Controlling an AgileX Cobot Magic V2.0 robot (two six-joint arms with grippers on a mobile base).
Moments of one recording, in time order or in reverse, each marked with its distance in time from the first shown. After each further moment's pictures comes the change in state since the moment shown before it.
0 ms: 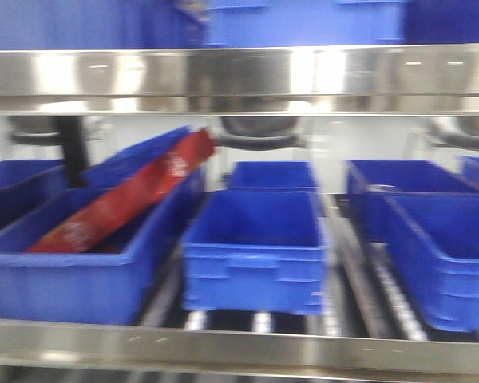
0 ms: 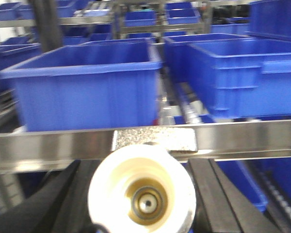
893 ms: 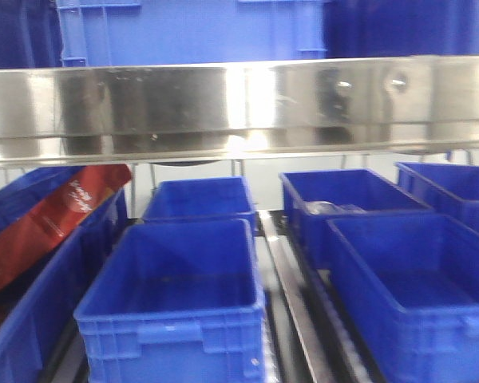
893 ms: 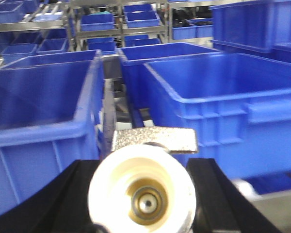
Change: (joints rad) left arm 0.000 0.002 0.000 -0.002 0.000 0.000; right arm 0.000 0.000 0.000 -0.002 0.000 0.000
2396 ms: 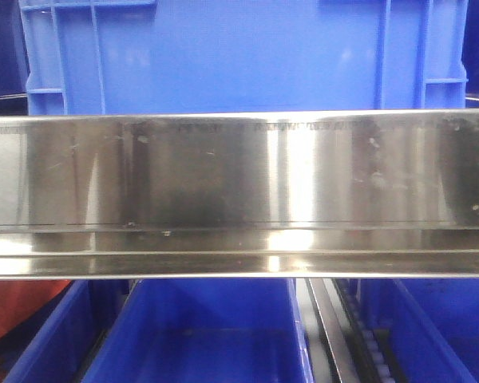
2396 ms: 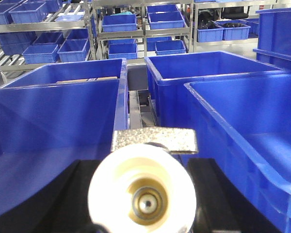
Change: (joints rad) left arm 0.000 0.000 0.000 0.000 0.000 0.000; right arm 0.000 0.000 0.000 0.000 0.000 0.000
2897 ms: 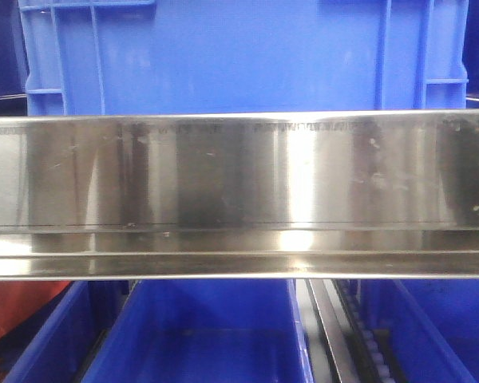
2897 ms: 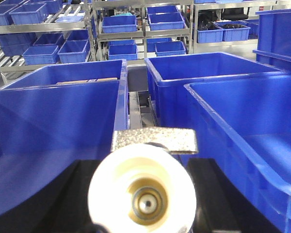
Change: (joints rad) left arm 0.000 0.000 0.000 0.000 0.000 0.000; right arm 0.000 0.000 0.000 0.000 0.000 0.000
